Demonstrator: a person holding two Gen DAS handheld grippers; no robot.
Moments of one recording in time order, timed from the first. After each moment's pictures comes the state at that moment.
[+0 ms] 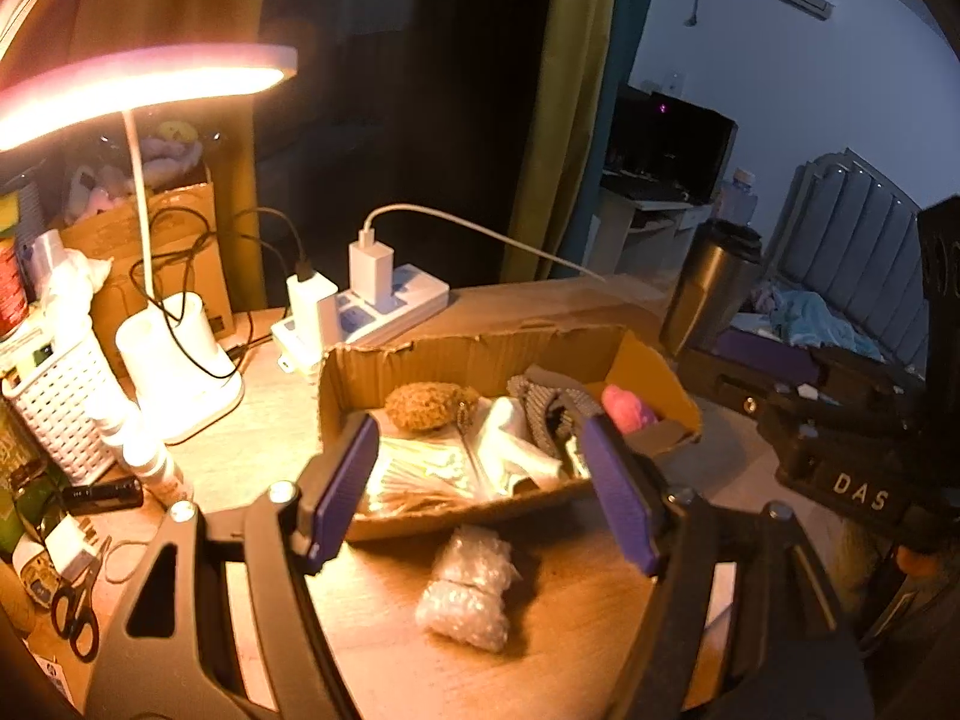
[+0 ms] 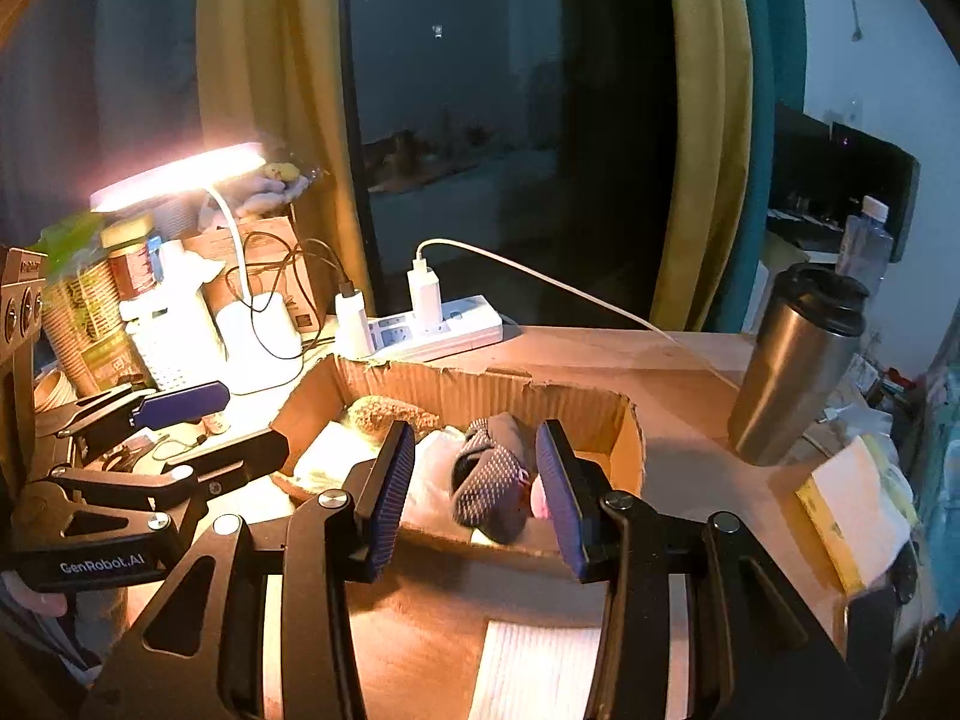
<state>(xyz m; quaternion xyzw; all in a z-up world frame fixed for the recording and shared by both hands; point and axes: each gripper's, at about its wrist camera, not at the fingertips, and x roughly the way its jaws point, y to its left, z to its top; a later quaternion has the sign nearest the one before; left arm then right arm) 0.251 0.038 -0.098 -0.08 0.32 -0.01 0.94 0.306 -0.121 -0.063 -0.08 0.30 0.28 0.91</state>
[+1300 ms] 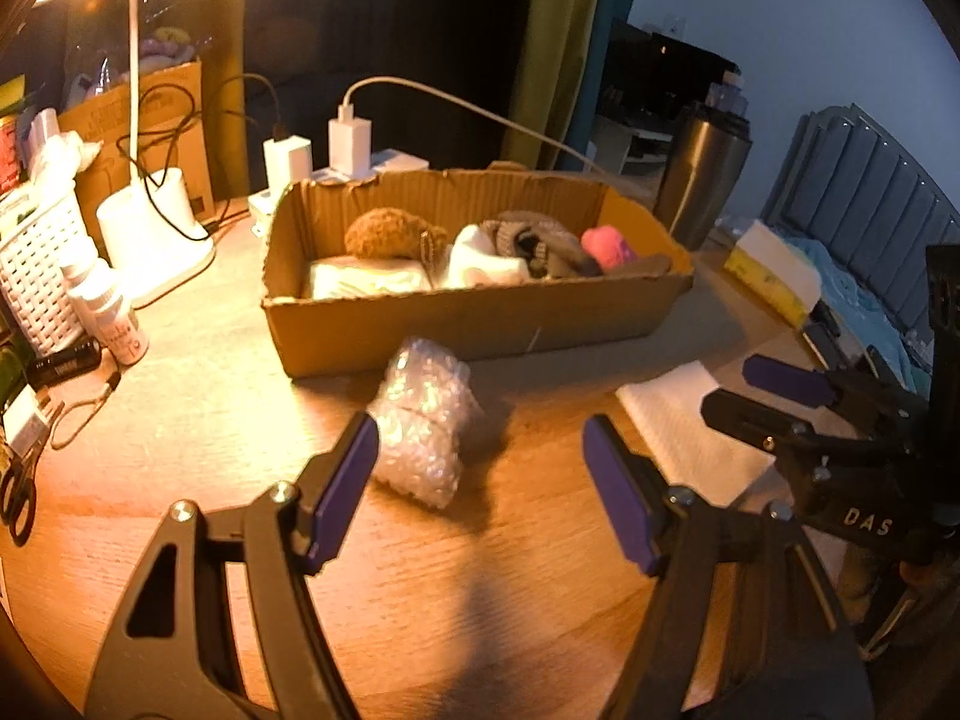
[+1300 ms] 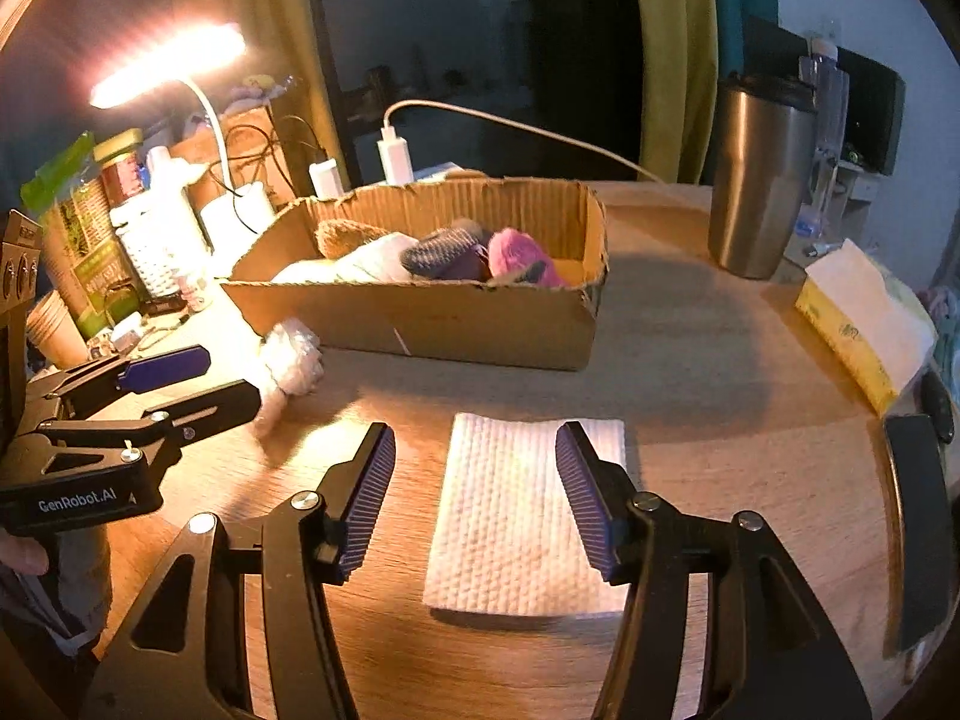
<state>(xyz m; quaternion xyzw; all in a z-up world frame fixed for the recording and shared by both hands) 0.215 0.003 -0.170 -0.08 0.38 -0.01 0.92 0.265 -0.176 -0.149 -0.06 0.38 0.25 0.89</state>
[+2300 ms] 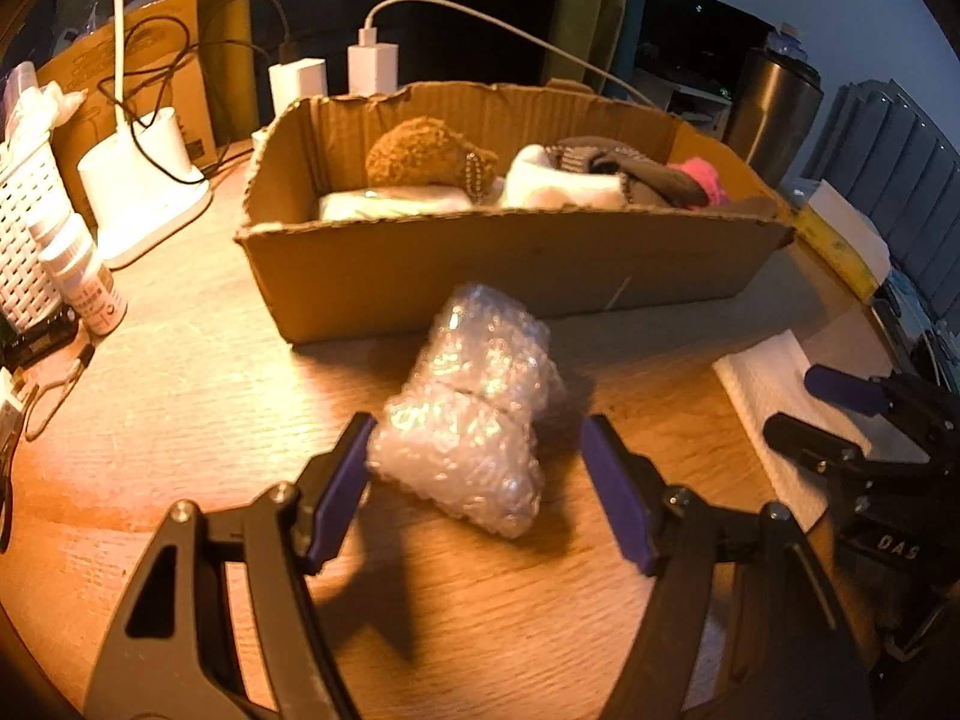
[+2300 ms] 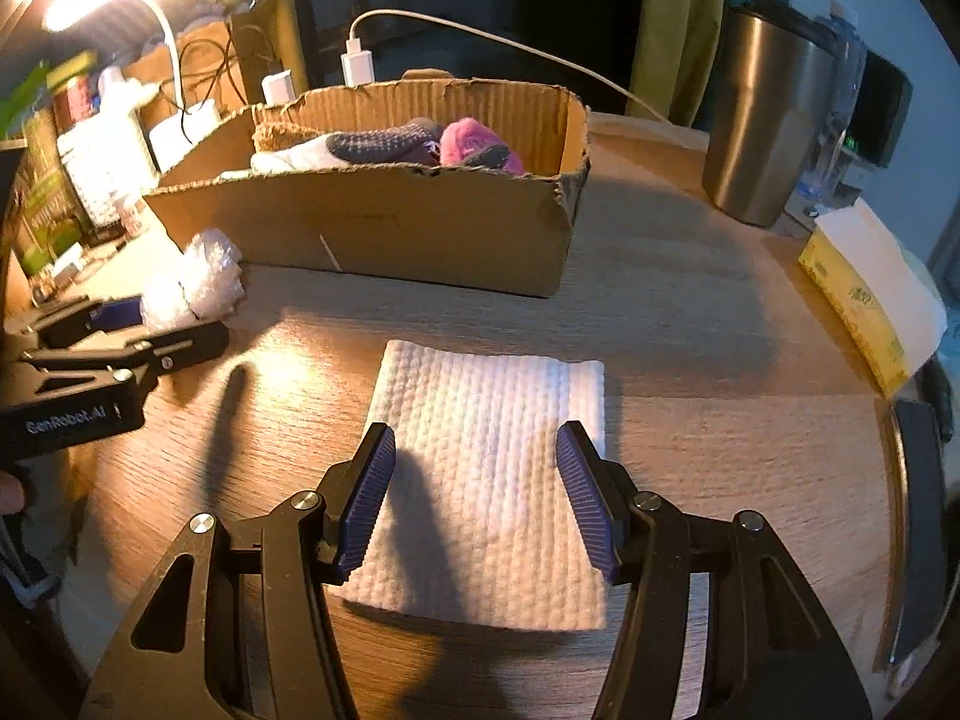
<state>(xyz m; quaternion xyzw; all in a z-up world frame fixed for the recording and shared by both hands) 0.251 0.014 -0.220 -0.07 0.43 0.02 0.90 0.283 -0.169 -0.188 -0.13 0.43 0.22 0.87</state>
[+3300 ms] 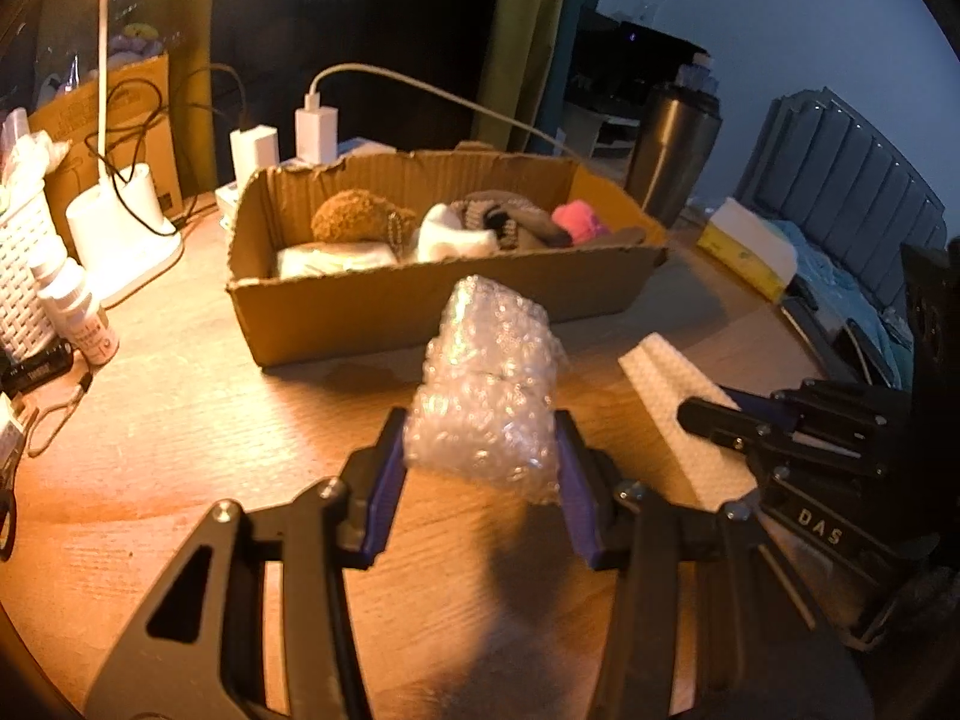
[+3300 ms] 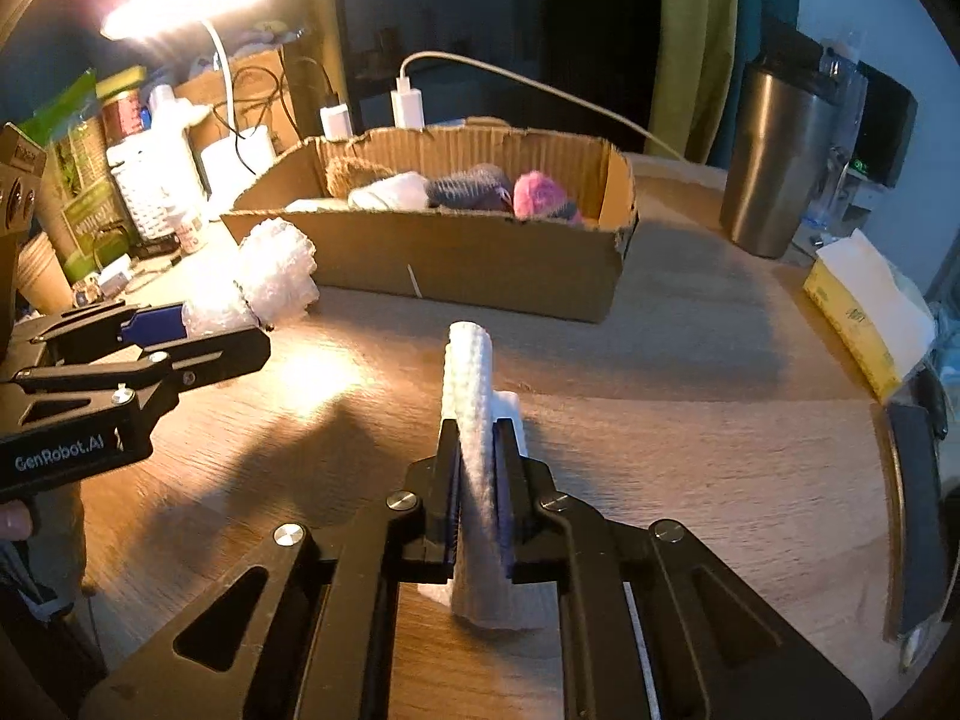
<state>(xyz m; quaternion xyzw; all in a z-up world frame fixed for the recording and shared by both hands) 0.209 -0.003 -0.177 -0.07 0.38 -0.06 0.92 0.247 -0.161 -0.161 -0.11 0.40 0.25 0.88</state>
